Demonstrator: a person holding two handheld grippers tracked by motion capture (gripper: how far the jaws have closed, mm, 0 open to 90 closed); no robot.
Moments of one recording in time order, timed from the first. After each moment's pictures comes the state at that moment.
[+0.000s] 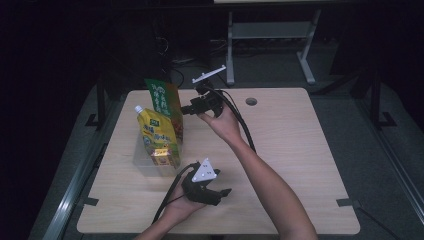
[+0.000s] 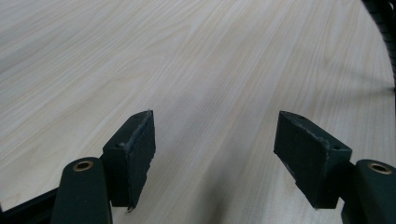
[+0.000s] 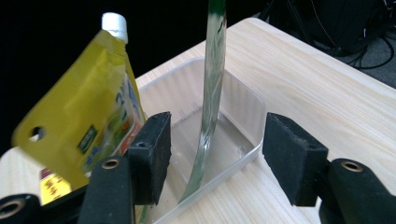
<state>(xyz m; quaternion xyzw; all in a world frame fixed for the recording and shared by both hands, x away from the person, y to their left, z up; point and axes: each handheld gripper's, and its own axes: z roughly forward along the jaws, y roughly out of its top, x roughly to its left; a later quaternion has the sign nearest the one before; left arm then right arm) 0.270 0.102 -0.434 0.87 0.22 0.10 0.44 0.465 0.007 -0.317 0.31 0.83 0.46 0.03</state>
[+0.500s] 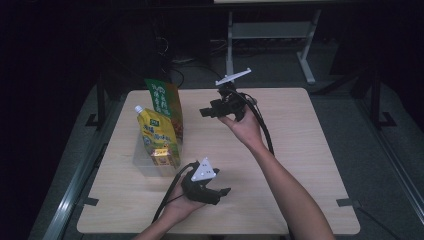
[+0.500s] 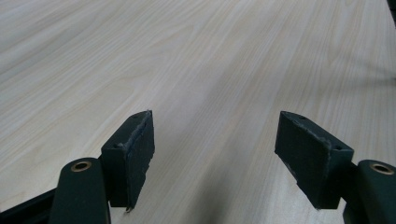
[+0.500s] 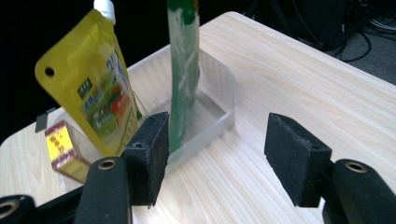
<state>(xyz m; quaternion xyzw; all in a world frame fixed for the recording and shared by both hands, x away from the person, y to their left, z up) 0.272 0.104 -0.434 0.87 0.21 0.10 0.43 0.446 -0.051 -0.316 0.33 0.82 0.46 0.04</state>
